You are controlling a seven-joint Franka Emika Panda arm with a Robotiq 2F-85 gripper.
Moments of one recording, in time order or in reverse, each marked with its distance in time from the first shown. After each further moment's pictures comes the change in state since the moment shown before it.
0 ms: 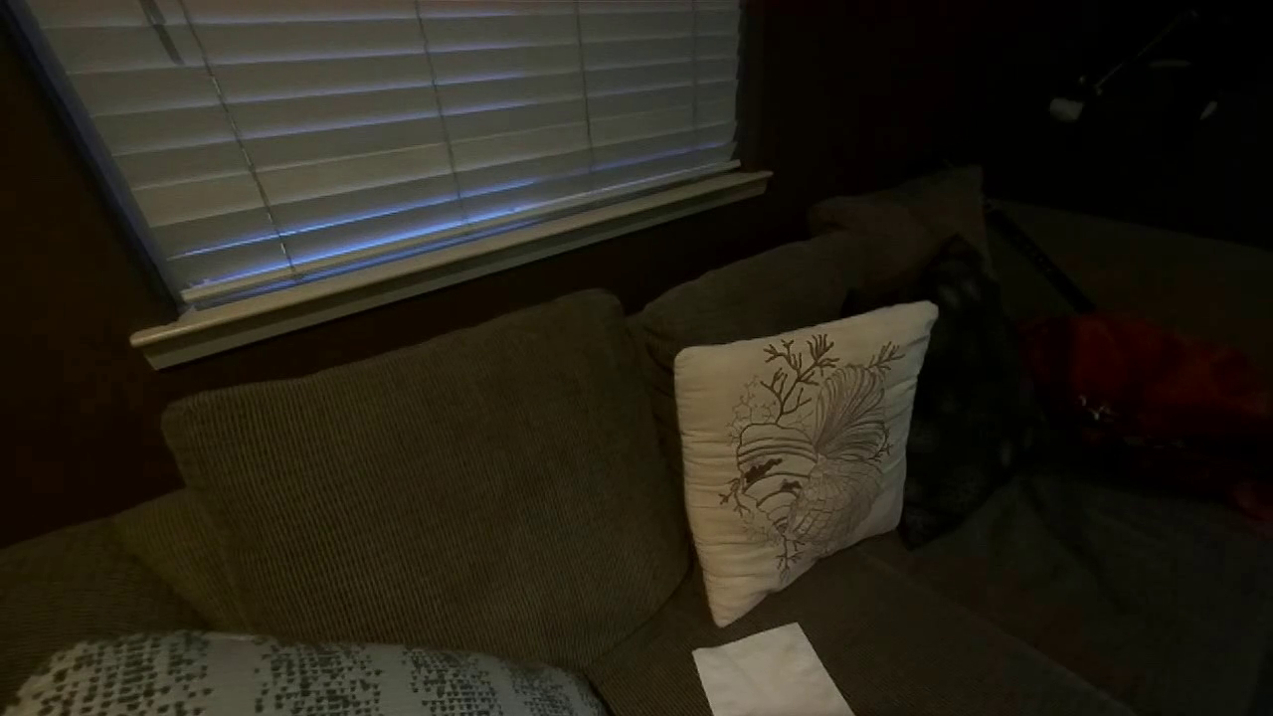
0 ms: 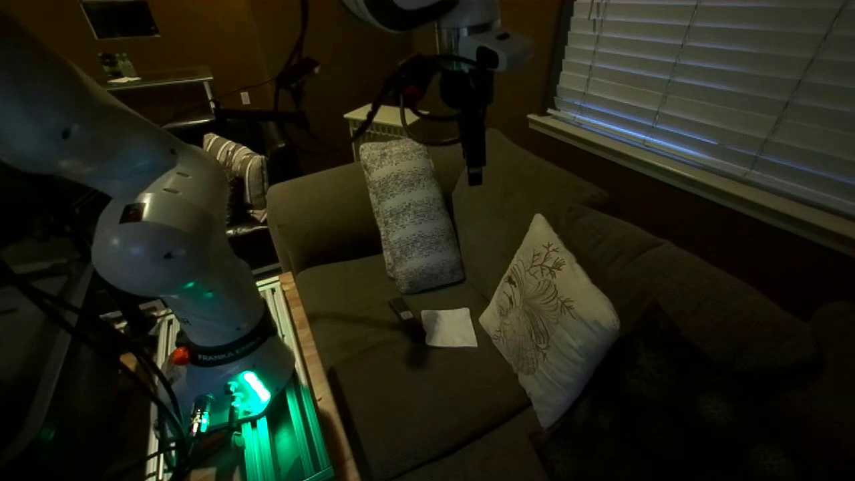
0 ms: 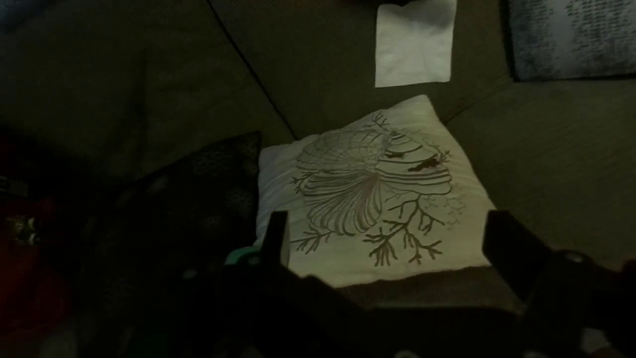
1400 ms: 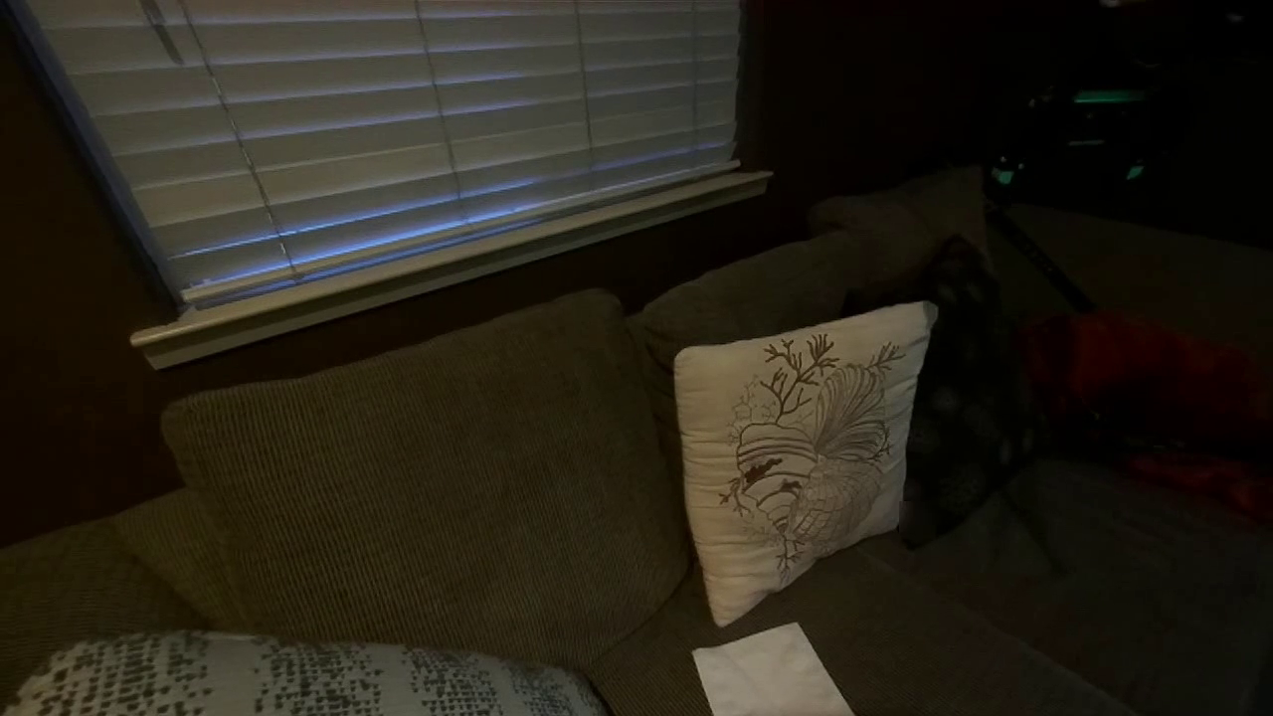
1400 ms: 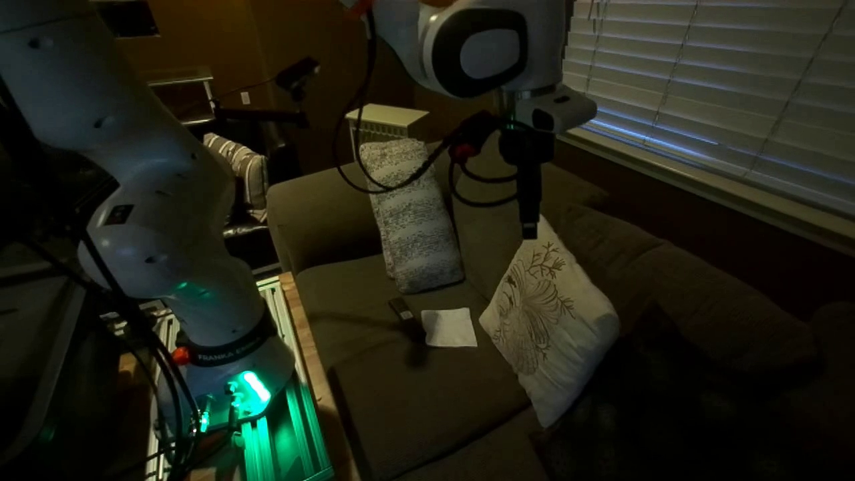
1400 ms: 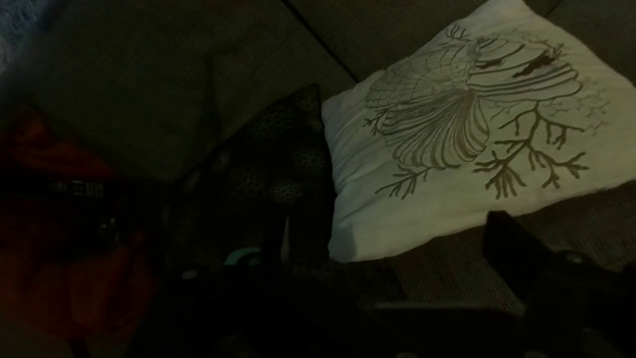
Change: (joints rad) arm -0.121 0.282 -0.027 0.077 -0.167 0.226 0.197
